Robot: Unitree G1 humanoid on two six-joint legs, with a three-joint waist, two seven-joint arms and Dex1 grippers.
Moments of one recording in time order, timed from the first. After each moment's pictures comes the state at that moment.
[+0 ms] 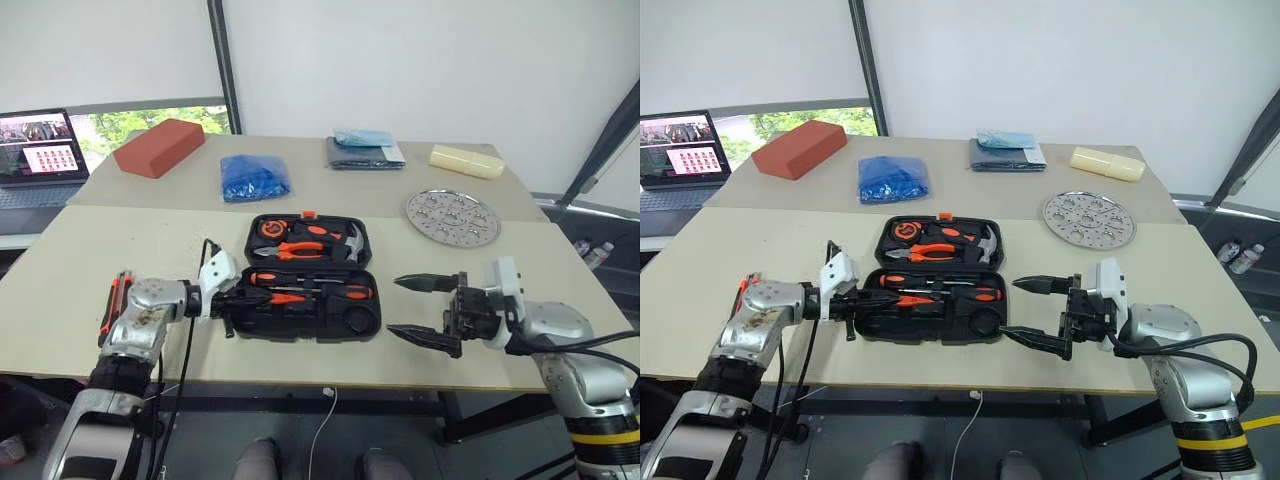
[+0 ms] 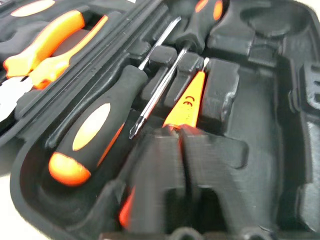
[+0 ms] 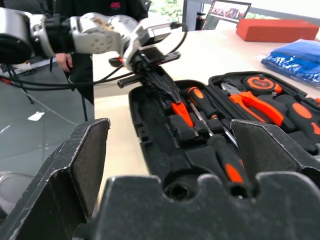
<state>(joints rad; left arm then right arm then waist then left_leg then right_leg) -0.42 0.56 0.04 0.33 -0.28 0.06 -1.21 -0.23 -0.65 -0.09 -0.19 0.59 0.23 1.18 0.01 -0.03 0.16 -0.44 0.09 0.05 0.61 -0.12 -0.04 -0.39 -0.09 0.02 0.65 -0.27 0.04</state>
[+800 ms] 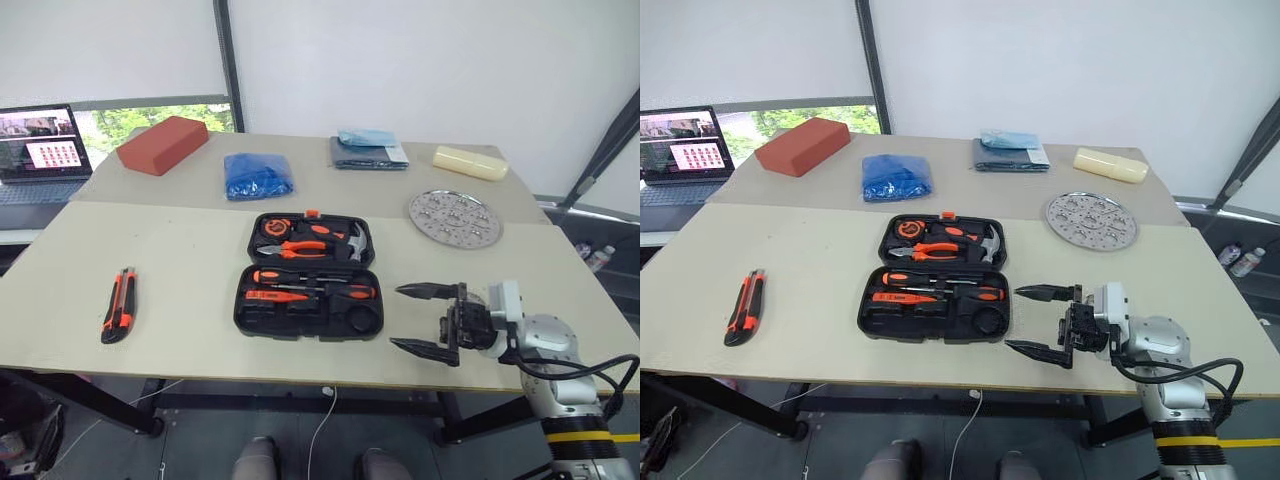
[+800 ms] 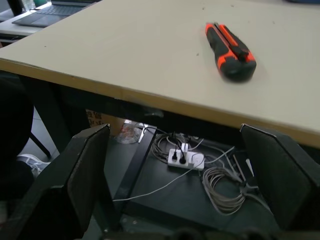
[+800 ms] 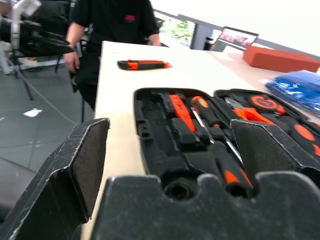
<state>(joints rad) 0.65 0.24 0.85 -0.29 -0.63 0.11 -0.56 -0.22 -0.56 -0.08 0.02 0.55 -0.08 1.37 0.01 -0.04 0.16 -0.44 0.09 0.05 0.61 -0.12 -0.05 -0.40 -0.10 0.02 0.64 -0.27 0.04</state>
